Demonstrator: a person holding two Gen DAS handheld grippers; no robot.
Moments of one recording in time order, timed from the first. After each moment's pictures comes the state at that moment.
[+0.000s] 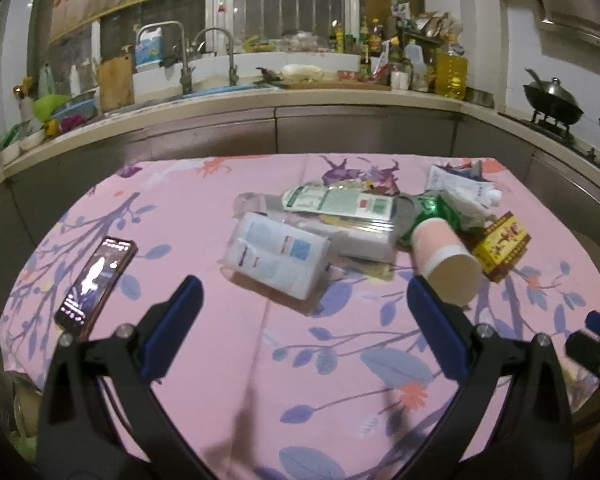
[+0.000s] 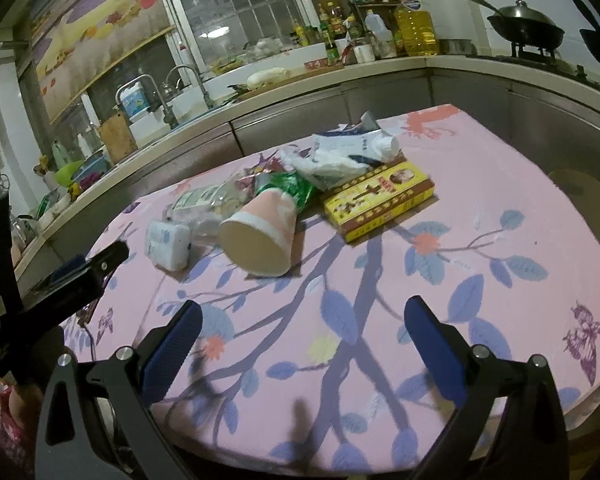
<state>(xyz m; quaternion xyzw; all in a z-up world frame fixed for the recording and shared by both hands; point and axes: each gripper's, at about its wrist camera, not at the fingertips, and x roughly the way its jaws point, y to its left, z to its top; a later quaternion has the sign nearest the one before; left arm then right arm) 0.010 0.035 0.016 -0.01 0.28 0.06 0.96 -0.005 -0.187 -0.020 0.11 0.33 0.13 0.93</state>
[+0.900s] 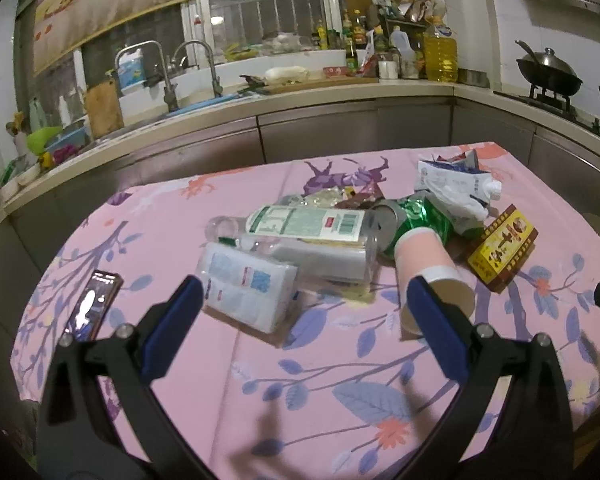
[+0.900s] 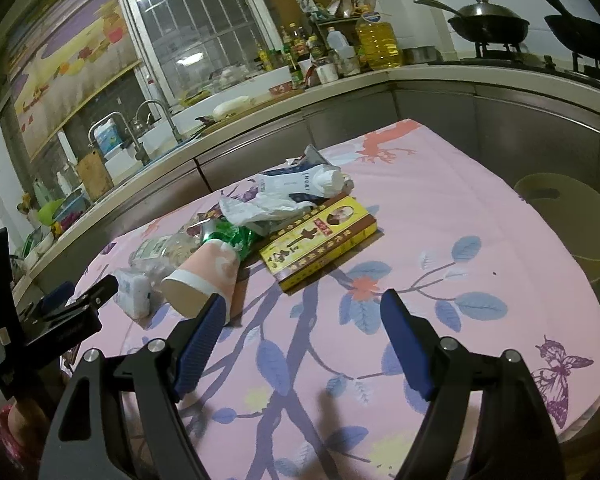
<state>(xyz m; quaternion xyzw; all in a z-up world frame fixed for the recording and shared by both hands) 0.047 -0.011 0.019 0.05 0.28 0.06 0.96 0.018 -0.242 -0.018 0.15 0.30 0.09 0.94</state>
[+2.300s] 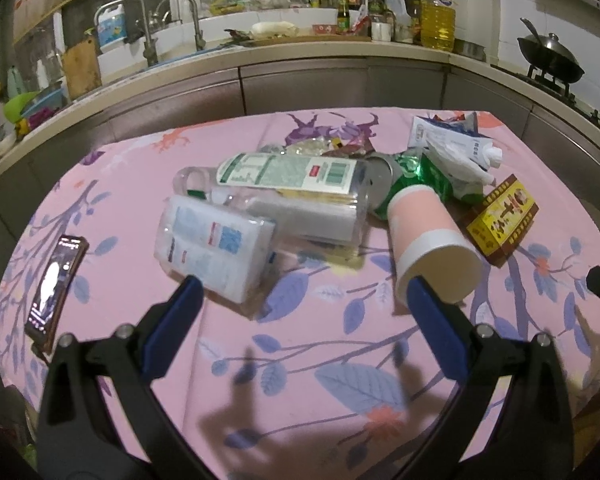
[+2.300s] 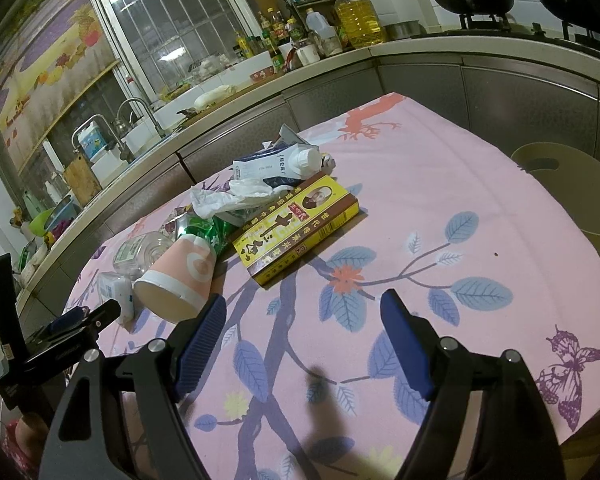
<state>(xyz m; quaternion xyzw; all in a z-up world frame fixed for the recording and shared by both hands) 0.069 -0.008 -0.010 0.01 0.36 0.03 0.93 0.037 -0.256 -0.037 0.18 0.33 0.08 0.92</state>
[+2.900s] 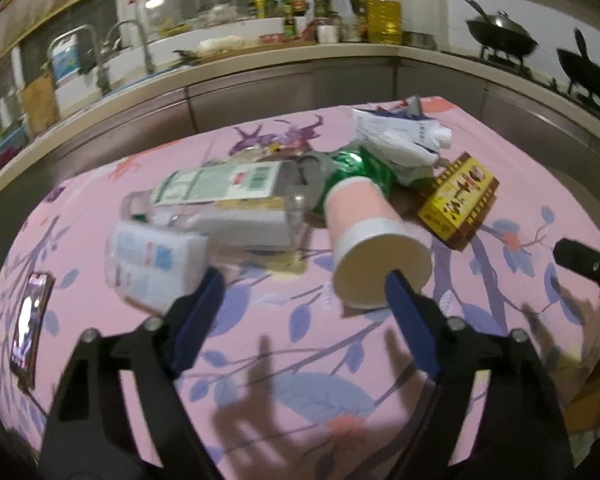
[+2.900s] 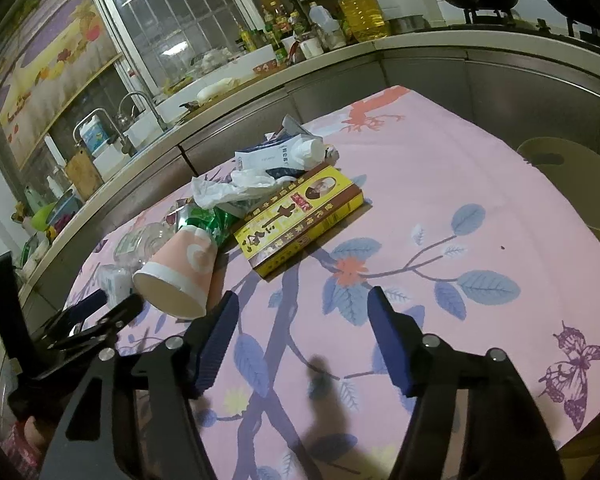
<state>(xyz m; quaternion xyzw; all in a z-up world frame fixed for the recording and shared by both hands) 0.075 -0.045 -0.022 0.07 0.34 -0.05 0.94 0.041 -0.252 -0.043 0.18 0.34 0.09 0.92</state>
